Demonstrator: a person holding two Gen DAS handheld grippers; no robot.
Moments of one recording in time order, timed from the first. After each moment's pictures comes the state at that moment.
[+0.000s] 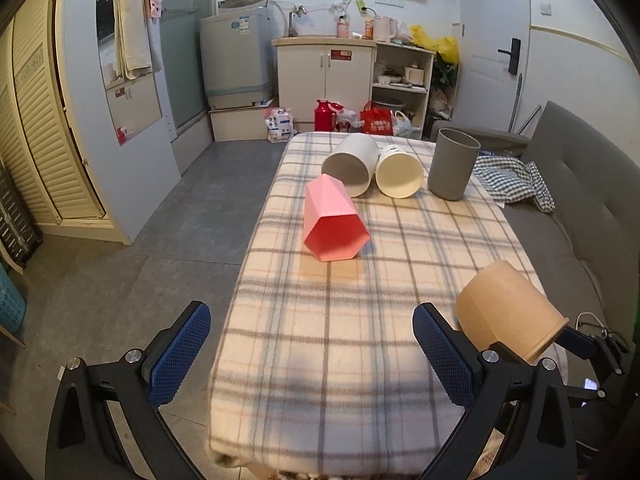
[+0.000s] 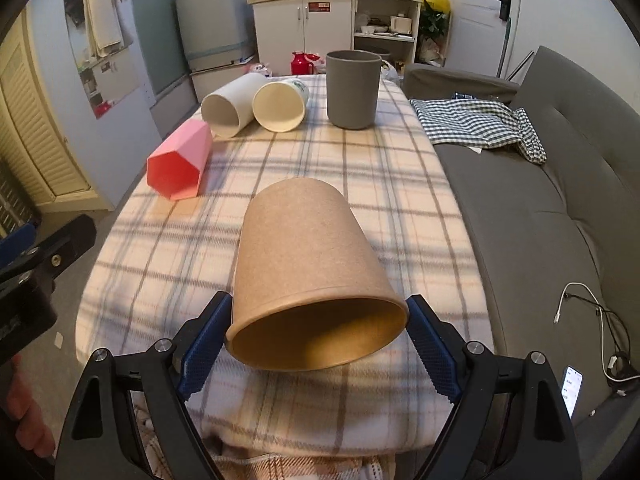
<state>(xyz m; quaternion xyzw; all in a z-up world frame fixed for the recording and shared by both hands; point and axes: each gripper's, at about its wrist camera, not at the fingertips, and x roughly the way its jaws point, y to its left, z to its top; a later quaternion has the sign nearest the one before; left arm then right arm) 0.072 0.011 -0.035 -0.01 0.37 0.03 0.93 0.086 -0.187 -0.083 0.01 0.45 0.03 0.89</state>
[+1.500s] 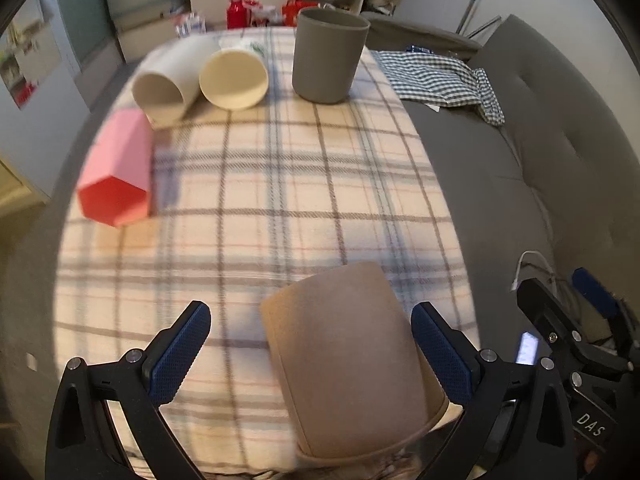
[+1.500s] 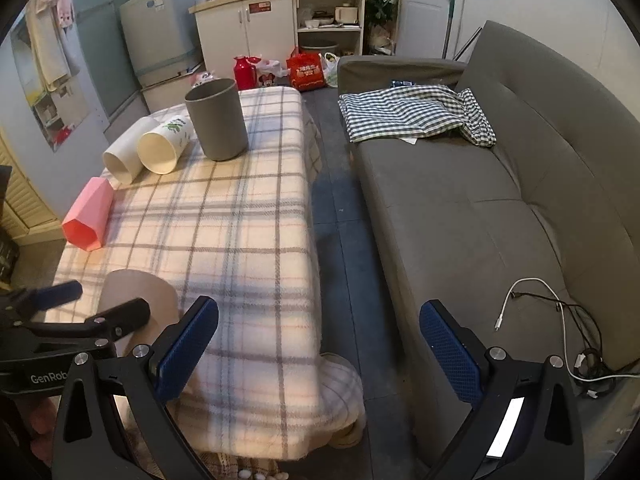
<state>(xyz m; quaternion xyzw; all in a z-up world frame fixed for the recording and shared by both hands) 0.162 -0.128 -0.071 -0.03 0.56 -0.10 0.82 0.123 -0.330 -0.058 0.04 0.46 -0.04 0.89</state>
